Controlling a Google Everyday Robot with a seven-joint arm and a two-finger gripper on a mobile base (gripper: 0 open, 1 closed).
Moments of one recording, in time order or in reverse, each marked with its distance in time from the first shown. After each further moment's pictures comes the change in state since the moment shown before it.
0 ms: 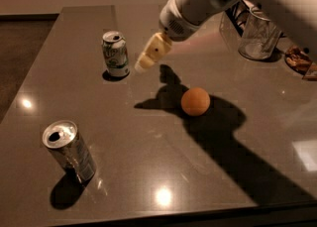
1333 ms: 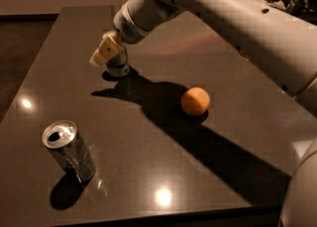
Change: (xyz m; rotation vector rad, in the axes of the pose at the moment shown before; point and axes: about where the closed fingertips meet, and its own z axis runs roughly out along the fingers) arm -0.091 0.025 0.090 -0.101 -0.144 0.038
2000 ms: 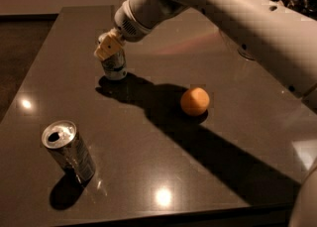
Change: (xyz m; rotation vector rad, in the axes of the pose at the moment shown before) arm -0.006 0.009 -0.010 -0.017 -0.011 -0.021
